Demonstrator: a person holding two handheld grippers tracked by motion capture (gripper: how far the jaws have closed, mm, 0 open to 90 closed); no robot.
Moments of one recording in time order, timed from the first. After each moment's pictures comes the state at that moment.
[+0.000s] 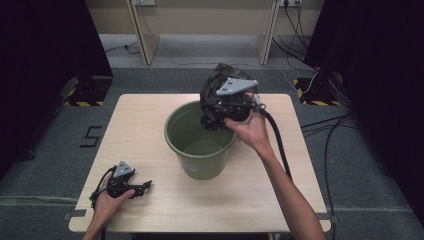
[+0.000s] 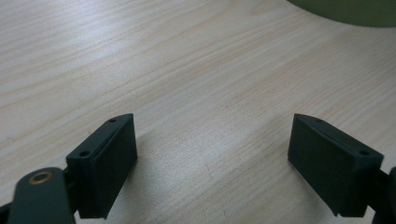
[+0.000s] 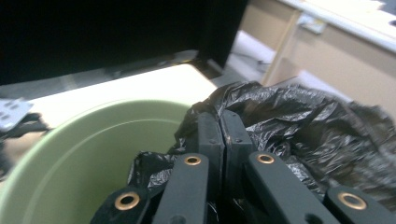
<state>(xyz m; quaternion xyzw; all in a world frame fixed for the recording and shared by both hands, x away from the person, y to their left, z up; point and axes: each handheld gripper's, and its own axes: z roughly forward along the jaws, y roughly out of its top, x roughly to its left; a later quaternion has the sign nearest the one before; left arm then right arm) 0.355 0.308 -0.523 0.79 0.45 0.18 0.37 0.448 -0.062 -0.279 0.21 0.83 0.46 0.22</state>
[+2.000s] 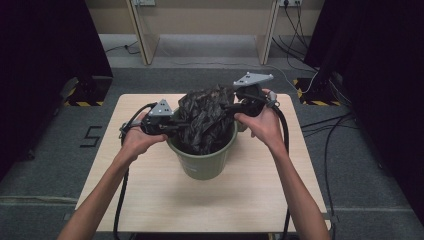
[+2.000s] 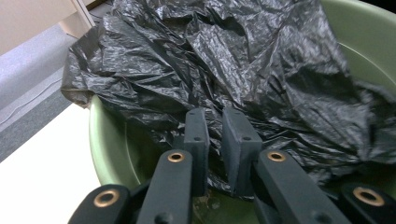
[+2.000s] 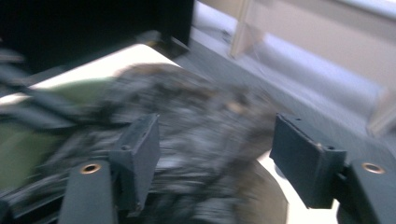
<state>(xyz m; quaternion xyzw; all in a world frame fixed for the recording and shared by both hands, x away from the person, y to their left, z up) 0.444 0.186 -0.340 0.85 0.25 0.19 0.42 0.473 -0.104 -0.279 0.34 0.80 0.42 0.24</state>
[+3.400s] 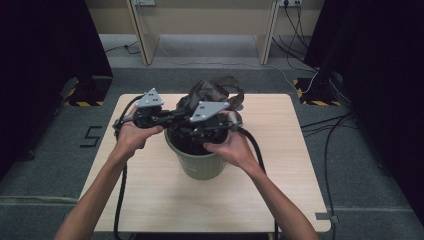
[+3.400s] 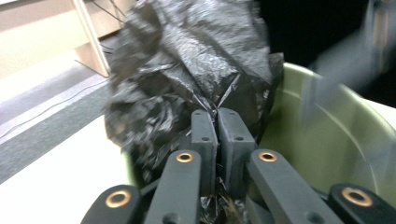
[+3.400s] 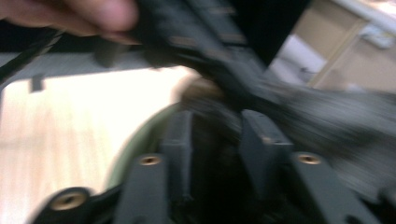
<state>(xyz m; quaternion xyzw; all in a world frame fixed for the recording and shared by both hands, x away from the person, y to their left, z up) 0.434 0.209 -0.315 0.80 0.28 0.19 0.50 0.410 -0.027 -0.294 0.14 0.85 0.46 0.20</state>
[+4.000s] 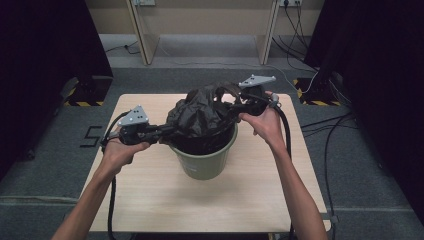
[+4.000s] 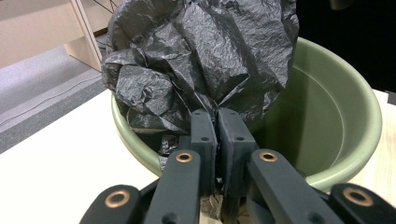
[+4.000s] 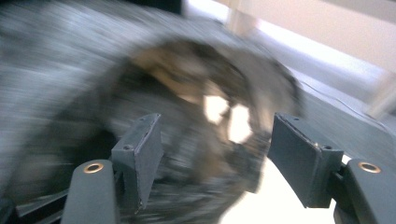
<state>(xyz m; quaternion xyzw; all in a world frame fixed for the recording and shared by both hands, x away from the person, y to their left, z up) 0.406 0.228 -0.336 0.80 0.27 0.18 0.50 0.494 -0.116 -0.304 0.36 0.80 0.41 0.24</state>
